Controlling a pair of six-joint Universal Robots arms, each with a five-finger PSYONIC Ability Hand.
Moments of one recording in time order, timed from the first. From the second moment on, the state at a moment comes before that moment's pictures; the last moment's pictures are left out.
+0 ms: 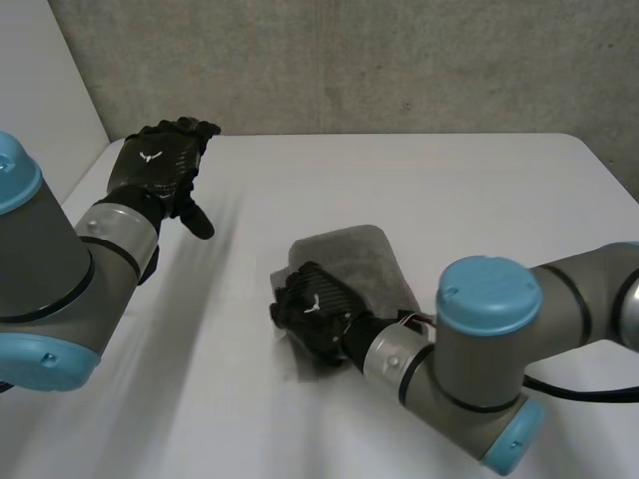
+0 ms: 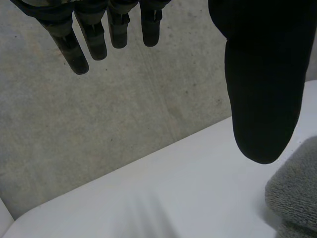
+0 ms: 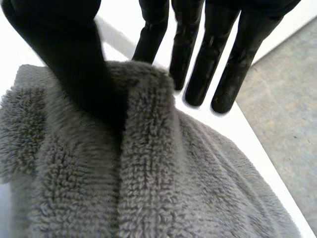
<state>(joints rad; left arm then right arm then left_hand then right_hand) 4.29 -1.82 -1.55 3.35 -1.61 3.21 2.25 -0.99 1.55 -0.29 1.13 2.44 0.17 0.16 0.17 0.17 0.03 0.91 0.75 0.75 0.78 0.63</state>
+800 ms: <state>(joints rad) 3.97 -2.39 -1.07 2.98 -1.80 3.02 1.85 -1.06 1.45 0.04 1.12 3.11 0.17 0.17 0.17 0.17 0.03 0.18 0.17 0.17 0.18 0.04</state>
